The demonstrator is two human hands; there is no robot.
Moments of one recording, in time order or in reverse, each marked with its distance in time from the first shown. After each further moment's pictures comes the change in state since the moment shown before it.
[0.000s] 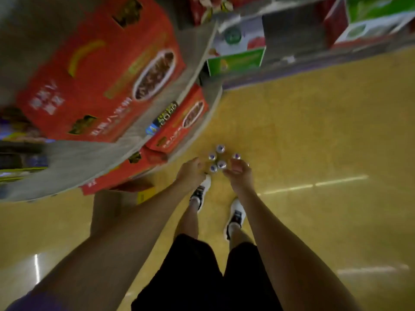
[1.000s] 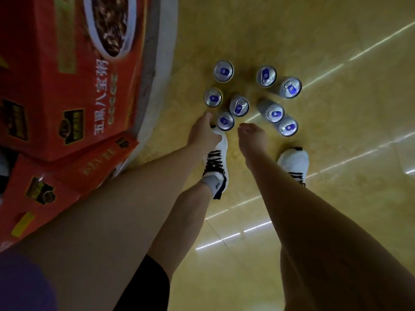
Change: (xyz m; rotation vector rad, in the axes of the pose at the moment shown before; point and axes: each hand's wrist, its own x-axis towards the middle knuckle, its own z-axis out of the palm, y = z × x) left_hand 0.340 -0.205 0.230 0.182 -0.275 -0.009; right_hand 0.266 0.321 0.172 0.071 0.230 0.509
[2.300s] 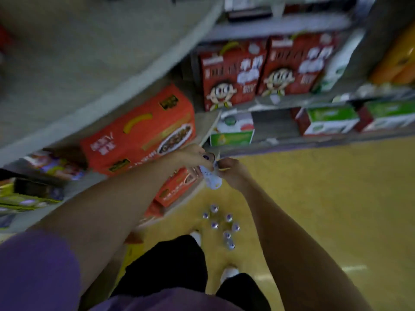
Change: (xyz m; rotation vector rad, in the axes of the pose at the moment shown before) left_hand -0.508 0.263 -0.347 -0.241 0.097 0.248; right_hand -0.454 -0.328 -0.258 -0.485 -0.352 -0.961
